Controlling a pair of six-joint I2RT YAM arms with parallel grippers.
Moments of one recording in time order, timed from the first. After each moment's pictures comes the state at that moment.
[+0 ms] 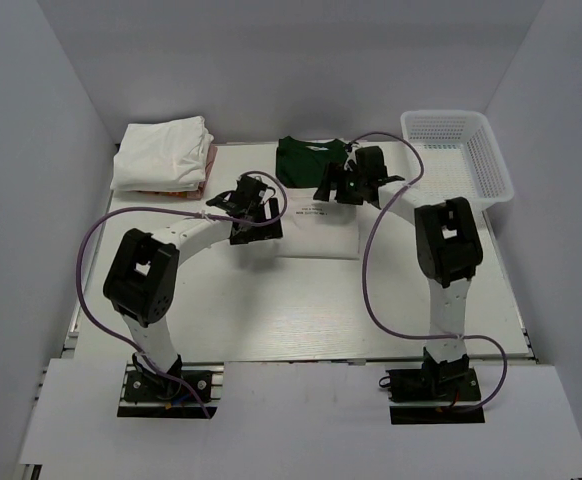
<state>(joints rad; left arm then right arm) -0.51 1.80 1.24 -0.41 -0.09 -0.55 0.33 2.08 1.47 -0.09 -0.34 0.36</state>
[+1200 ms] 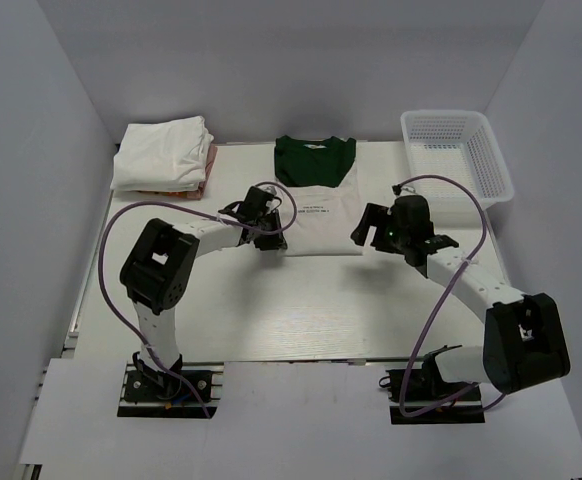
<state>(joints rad) -0.53 1.93 1.18 -0.18 0.12 -0.60 0.33 1.33 0.77 -0.13 -0.09 0.46</state>
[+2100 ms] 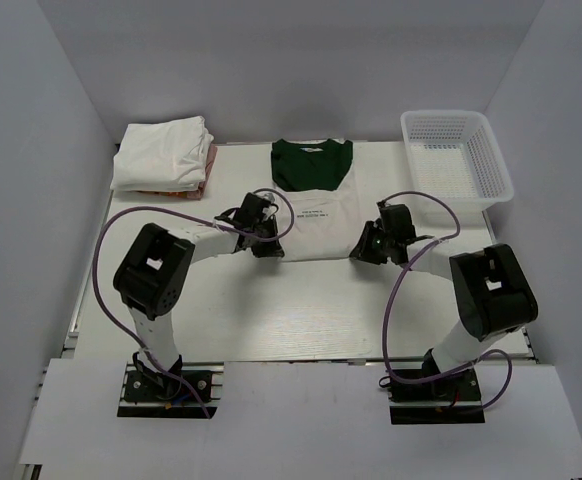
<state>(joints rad) -0.53 1.87 1.09 -0.14 0.15 -0.61 0.33 1.62 0.74 0.04 -0.22 0.52</state>
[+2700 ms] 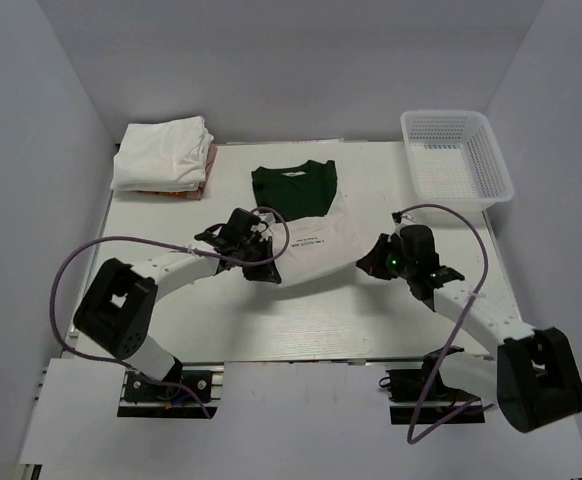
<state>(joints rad) -0.58 1.60 0.89 -0.28 0.32 -0.56 0.35 1.18 0.51 0.01 -0.23 0.54</state>
